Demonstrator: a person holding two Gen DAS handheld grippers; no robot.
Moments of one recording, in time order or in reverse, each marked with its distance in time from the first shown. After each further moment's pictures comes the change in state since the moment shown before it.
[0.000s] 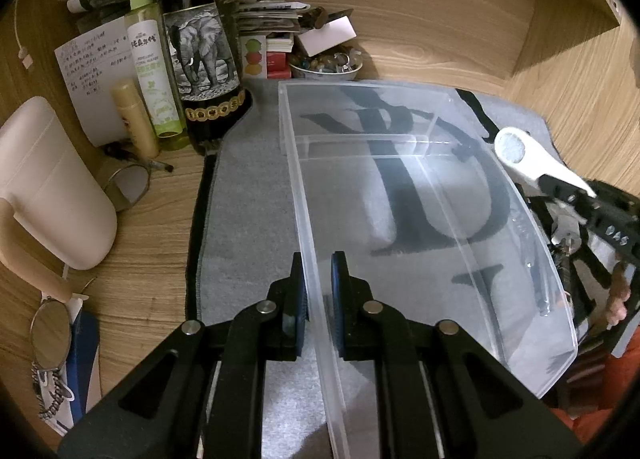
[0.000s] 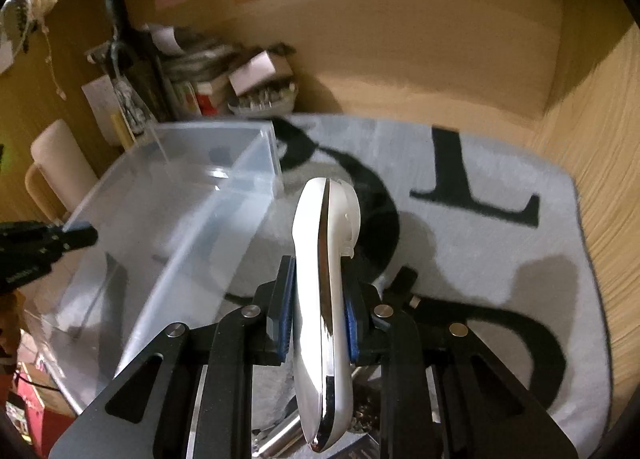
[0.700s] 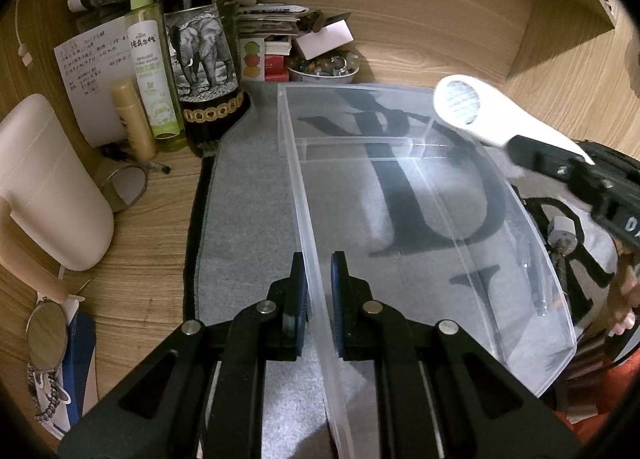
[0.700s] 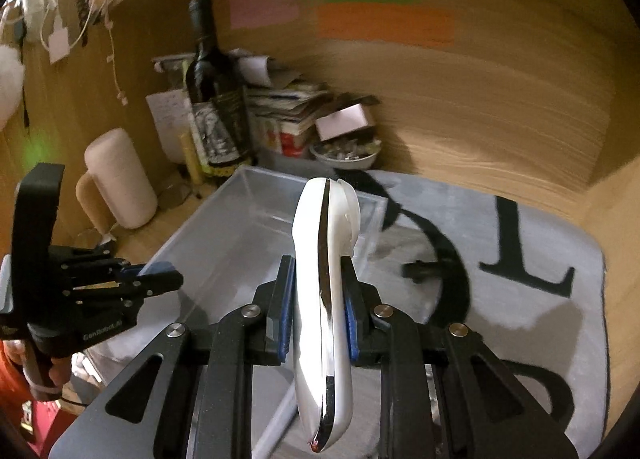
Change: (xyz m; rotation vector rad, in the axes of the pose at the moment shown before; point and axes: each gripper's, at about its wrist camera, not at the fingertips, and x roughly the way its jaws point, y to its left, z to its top) left arm -0.002 0.002 -0.002 0.003 -0.016 -0.019; right arm -0.008 0.071 0.029 -0.132 -0.061 0.112
